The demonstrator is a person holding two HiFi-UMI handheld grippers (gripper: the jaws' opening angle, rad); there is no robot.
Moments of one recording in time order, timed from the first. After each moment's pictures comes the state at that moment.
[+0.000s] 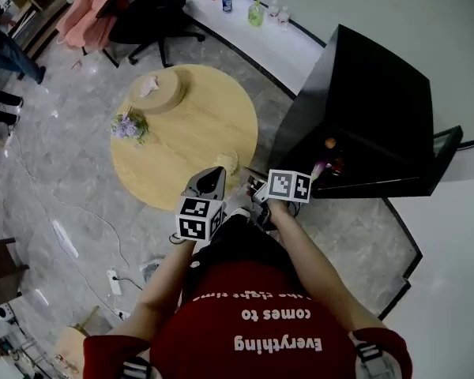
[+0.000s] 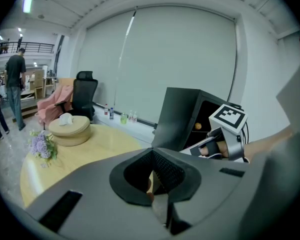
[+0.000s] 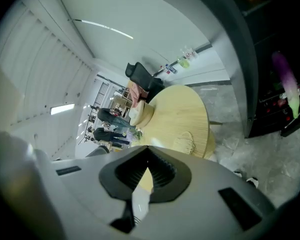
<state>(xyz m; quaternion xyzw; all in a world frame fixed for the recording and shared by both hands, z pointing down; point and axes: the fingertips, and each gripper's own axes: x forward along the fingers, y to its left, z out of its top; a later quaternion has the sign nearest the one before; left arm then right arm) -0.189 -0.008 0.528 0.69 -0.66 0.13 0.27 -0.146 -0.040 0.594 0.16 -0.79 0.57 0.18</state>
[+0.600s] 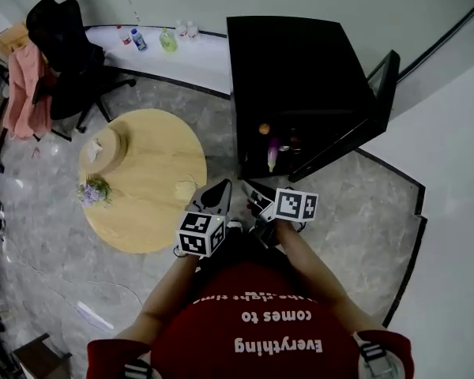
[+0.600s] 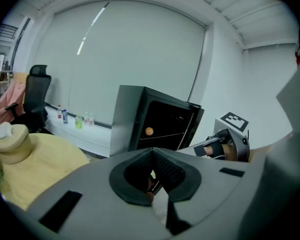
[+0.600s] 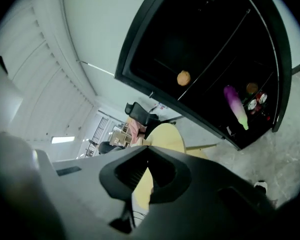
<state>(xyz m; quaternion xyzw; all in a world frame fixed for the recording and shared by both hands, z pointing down) -0.046 -0.051 0.496 0.83 -0.49 0.13 0.24 -0.009 -0.060 0.536 0.29 -0.78 0.56 0.00</state>
